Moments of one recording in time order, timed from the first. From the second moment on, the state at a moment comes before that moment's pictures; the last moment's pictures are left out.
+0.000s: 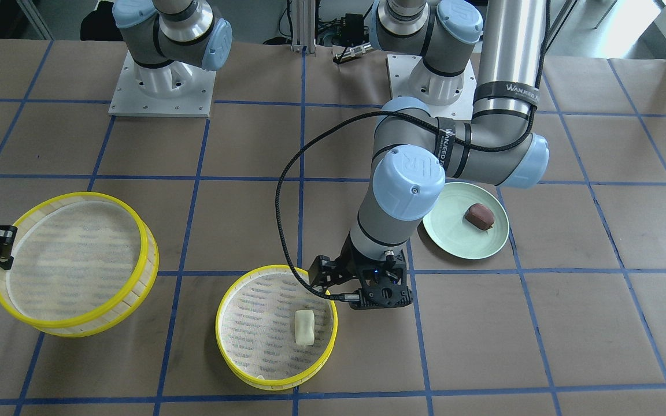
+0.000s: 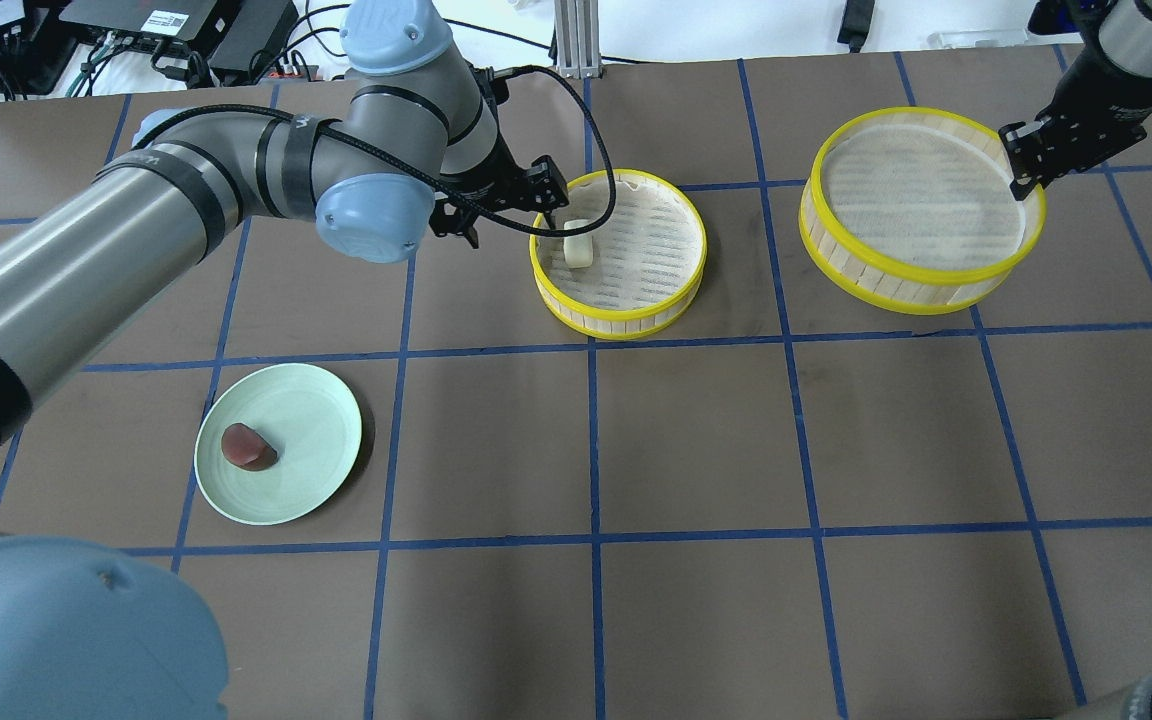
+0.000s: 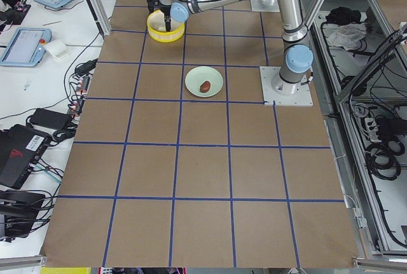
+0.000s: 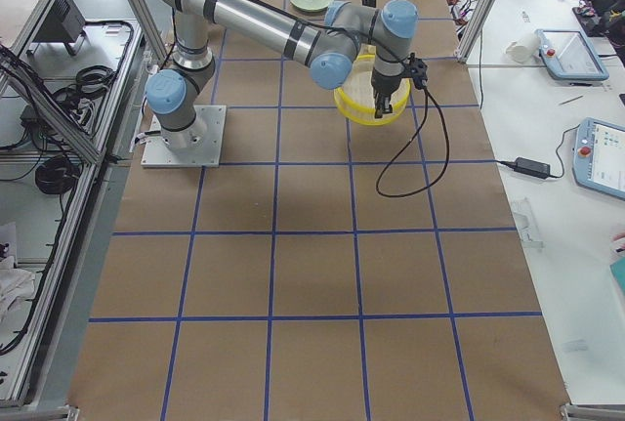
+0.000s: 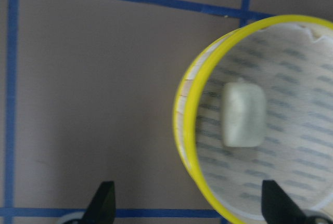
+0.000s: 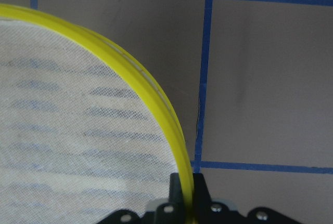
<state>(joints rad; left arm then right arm) -1.76 -2.03 -1.54 -1.01 1.45 -0.31 1.22 -1.29 1.54 -1.85 -1.56 -0.42</state>
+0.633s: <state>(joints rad) -1.49 -1.89 -1.57 -1.35 1.64 -0.14 1.32 -1.29 1.53 -1.90 -1.55 -0.21</state>
